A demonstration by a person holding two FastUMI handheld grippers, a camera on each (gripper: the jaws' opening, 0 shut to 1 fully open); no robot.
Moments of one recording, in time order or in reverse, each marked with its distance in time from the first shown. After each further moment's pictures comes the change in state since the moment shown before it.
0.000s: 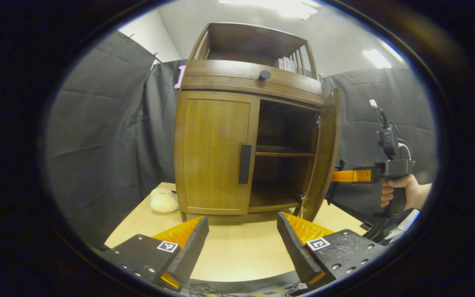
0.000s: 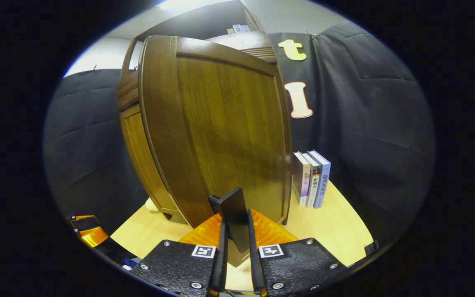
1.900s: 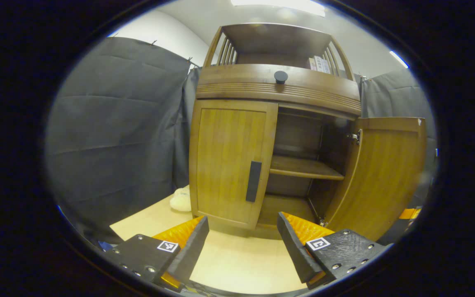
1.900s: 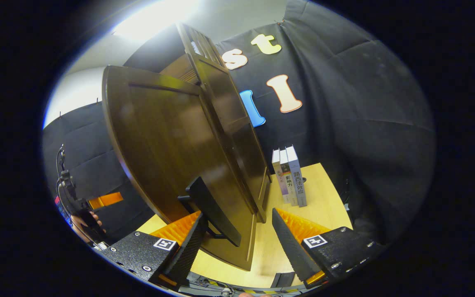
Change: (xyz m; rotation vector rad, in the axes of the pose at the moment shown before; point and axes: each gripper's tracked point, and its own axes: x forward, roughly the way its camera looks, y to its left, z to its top) left arm 0.069 -0.041 0.070 -0.078 -0.055 0.345; right arm -0.051 -0.180 0.003 0.122 -0.035 0.179
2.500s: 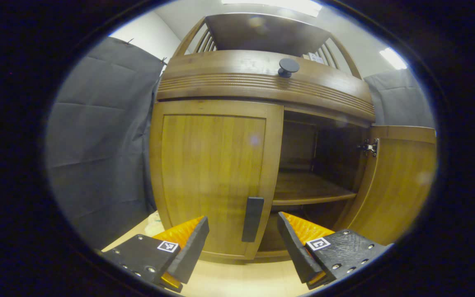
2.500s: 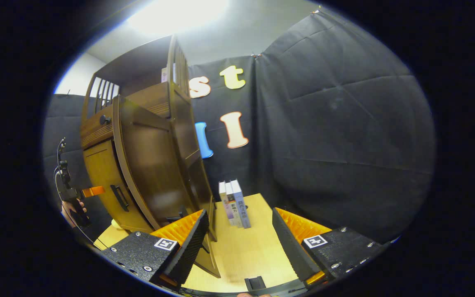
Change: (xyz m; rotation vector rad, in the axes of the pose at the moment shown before) left arm 0.148 -0.010 0.038 0.031 -0.024 -0.195; right arm -0.087 -0.018 0.059 -0.047 -0.239 -0.493
